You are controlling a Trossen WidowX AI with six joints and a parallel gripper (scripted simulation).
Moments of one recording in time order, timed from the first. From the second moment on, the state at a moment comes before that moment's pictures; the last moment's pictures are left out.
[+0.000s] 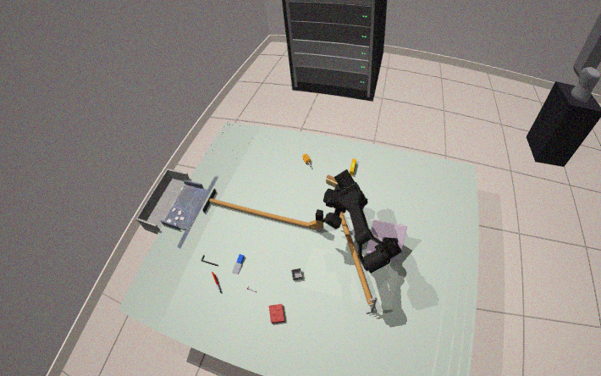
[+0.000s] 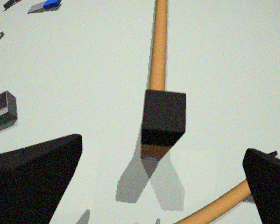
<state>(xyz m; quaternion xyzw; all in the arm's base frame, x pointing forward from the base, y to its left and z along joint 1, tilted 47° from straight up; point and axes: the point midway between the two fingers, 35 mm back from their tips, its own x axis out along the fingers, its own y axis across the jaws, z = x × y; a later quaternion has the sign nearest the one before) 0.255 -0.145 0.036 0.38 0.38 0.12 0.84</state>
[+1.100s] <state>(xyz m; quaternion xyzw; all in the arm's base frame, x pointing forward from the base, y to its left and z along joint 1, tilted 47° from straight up) 0.287 -0.122 0.007 0.38 0.38 0.12 0.84</state>
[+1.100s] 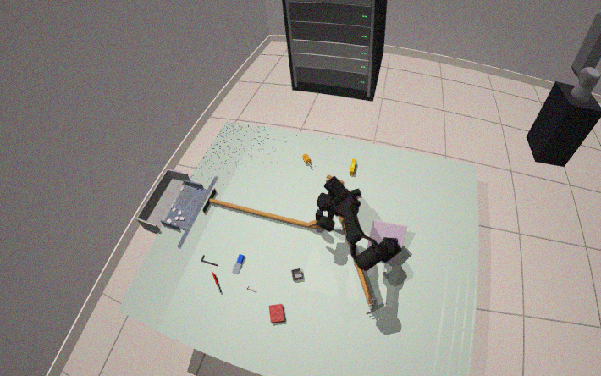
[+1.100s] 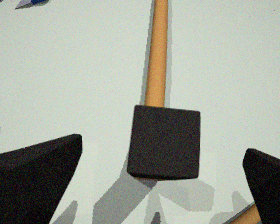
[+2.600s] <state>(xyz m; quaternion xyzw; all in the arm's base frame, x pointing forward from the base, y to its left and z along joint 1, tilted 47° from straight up) 0.309 -0.102 -0.008 0.38 0.38 0.12 0.84</state>
